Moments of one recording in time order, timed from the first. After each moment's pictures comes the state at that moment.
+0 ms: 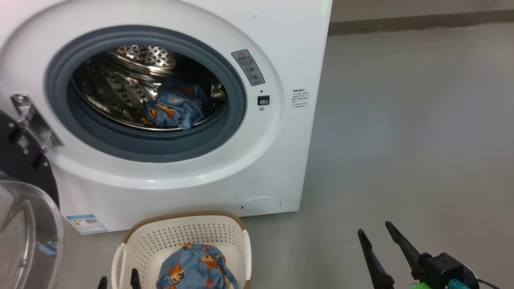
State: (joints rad) left arm 0.17 0.07 -0.12 0.16 -0.35 0.15 -0.15; right arm 0.06 -0.09 0.10 0.14 0.18 0.13 -0.26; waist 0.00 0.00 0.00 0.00
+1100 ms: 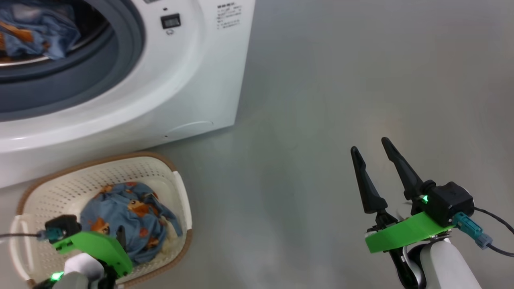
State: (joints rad) left arm -0.44 0.13 -0.10 0.89 -0.54 0.01 0.12; right arm -0.21 -0.06 0.09 0.10 0.19 0.13 -0.26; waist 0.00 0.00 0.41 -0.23
